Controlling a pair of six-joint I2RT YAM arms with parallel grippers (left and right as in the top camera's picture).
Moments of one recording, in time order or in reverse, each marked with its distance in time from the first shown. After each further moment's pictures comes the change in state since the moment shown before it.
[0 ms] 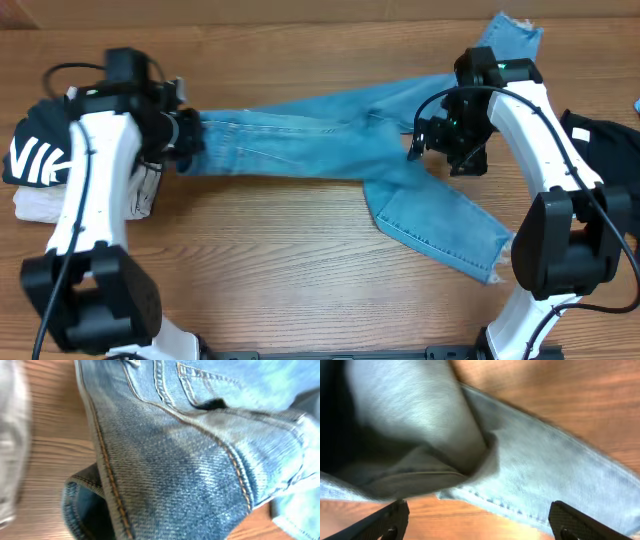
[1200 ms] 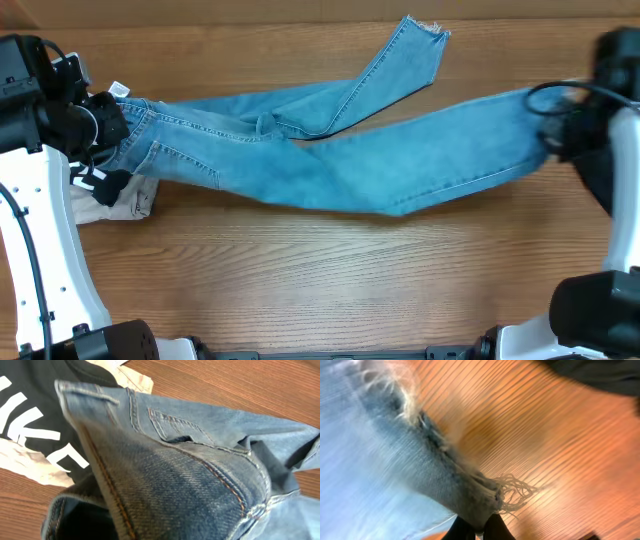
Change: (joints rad) left arm 0.166 -0.178 0.195 -0.135 -0.186 -0.009; right arm -0.384 -0.256 0.180 -0.147 0.306 0.129
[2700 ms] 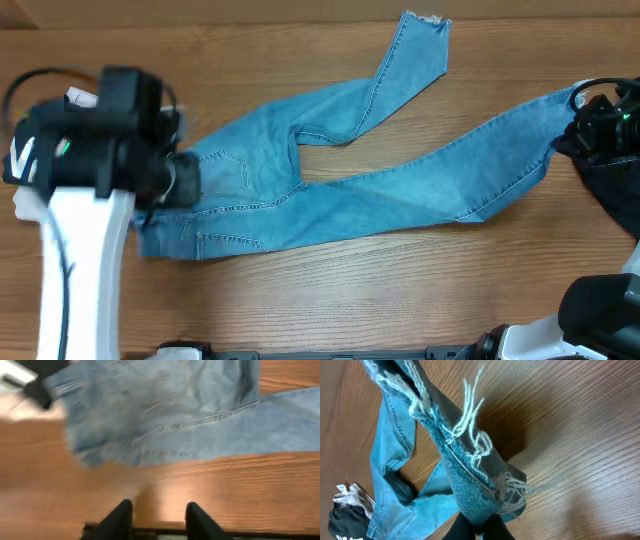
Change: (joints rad) left arm -0.379 -0.197 -0.044 -0.406 -0.143 -0.063; right arm -0.158 0.000 0.053 -0.103 -0.429 -0.126
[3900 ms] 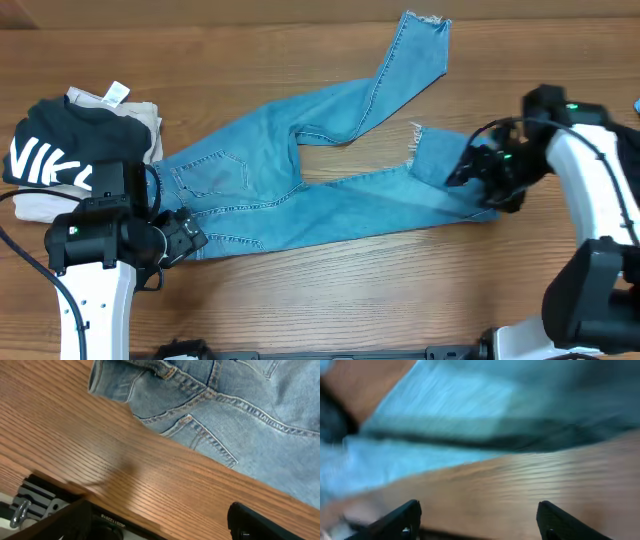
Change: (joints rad) left arm 0.184 -0.262 -0.598 0.245 0.030 -0.315; right arm 0.356 0.000 -0.530 0.274 -0.043 -0.108
